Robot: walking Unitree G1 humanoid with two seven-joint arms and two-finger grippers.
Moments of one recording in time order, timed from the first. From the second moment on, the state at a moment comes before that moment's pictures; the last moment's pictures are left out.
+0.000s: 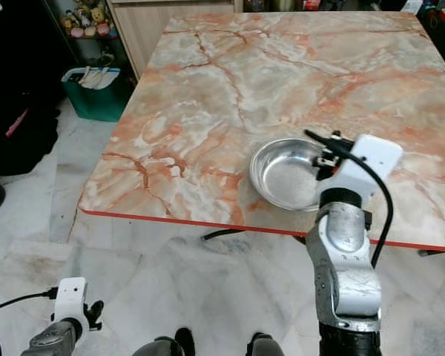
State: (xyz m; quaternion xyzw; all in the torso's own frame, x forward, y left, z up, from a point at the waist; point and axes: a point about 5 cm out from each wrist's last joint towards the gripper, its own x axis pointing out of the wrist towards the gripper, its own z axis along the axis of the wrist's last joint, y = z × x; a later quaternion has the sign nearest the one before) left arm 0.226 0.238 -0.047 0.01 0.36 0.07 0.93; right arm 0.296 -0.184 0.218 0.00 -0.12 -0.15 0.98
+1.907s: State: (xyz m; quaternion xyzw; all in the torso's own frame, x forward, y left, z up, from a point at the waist) left arm 0.231 0.198 -0.052 0.01 0.34 0.05 0.94; right arm 0.253 -0.189 0.075 -0.10 0.04 -0.04 0.99
